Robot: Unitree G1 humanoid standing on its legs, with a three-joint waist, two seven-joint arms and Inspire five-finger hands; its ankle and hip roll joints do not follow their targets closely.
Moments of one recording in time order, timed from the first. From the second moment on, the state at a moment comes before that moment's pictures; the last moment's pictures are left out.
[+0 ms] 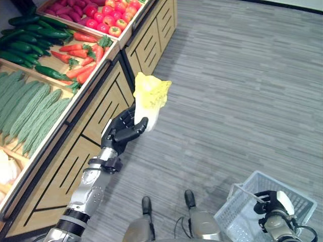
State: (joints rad) left arm -0.11 0.49 -0.24 0.09 -0.84 -0.18 -0.07; right arm -0.03 -0.47 0.00 1.07 -0.22 -0.01 -0.38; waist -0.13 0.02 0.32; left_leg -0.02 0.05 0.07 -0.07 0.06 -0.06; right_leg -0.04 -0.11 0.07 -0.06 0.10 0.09
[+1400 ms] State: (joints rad) left arm -0.01 0.47 -0.26 0.17 -0.77 -0.18 -0.05; right arm 0.01 -0.56 0.00 0.98 -0.20 -0.01 -0.36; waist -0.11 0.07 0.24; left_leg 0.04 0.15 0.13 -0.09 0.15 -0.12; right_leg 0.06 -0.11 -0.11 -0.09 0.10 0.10
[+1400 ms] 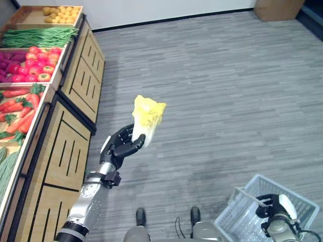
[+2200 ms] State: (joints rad) left arm -0.54 0.88 -0.85 -0.10 -0.51 -0.19 -0.20; right arm -0.73 -0.50 0.44 1.06 -0.02 -0.01 -0.34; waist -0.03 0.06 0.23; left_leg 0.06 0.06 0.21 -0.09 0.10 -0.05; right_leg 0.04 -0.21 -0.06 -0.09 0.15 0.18
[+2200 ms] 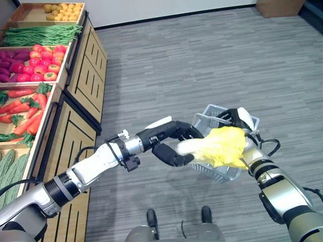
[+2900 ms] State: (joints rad) left arm -0.46 0.70 -0.76 0.26 0.24 -0.26 -0.07; right arm -0.66 -0.49 0.50 0.70 0.06 -0.03 -0.29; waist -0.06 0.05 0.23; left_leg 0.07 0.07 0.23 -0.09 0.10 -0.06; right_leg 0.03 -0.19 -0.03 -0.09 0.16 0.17
